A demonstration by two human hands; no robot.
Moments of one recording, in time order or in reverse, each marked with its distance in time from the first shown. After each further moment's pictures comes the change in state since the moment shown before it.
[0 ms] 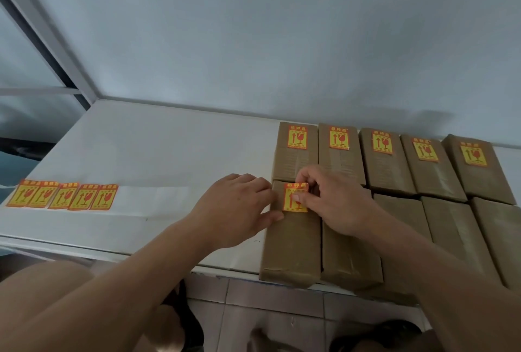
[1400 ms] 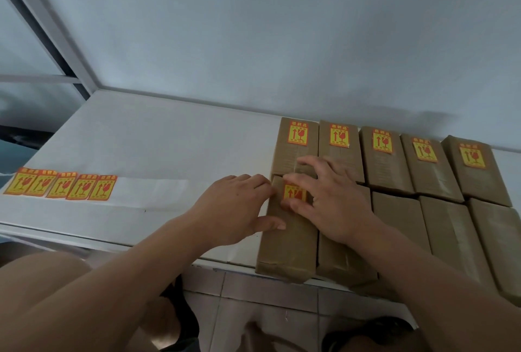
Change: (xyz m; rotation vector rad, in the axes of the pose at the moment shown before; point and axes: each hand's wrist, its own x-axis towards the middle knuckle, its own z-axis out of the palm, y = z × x) left_hand -0.001 0.003 0.000 -0.073 -0.102 -0.066; right_hand -0.004 0.008 0.014 -0.378 0.104 -0.110
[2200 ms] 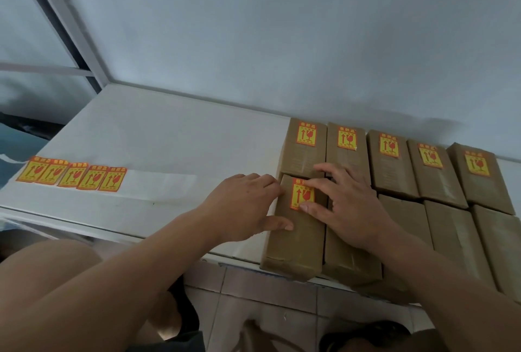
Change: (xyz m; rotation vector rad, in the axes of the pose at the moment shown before) left_hand 0.000 -0.001 0.004 0.021 -0.028 0.008; right_hand -0.013 0.009 -0.004 0.058 -0.060 0.043
